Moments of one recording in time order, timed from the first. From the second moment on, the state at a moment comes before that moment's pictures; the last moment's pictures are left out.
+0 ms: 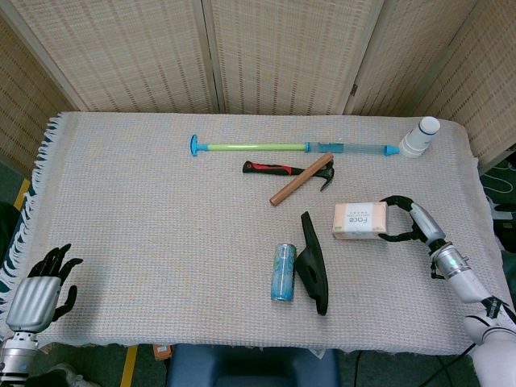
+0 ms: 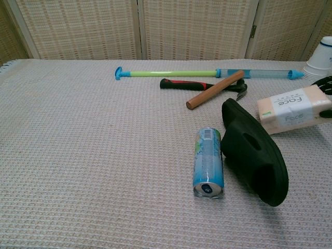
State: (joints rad) left arm -0.13 -1.15 -0.01 -1.69 1.44 1.39 0.23; right arm 0.54 -1.67 -0.09 -0.31 -1.65 1.03 1.55
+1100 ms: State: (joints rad) left arm -0.13 -1.15 -0.01 -1.69 1.45 1.39 0.24; right arm 0.61 -1.46 -0.12 -0.63 -1.61 0.81 1.21
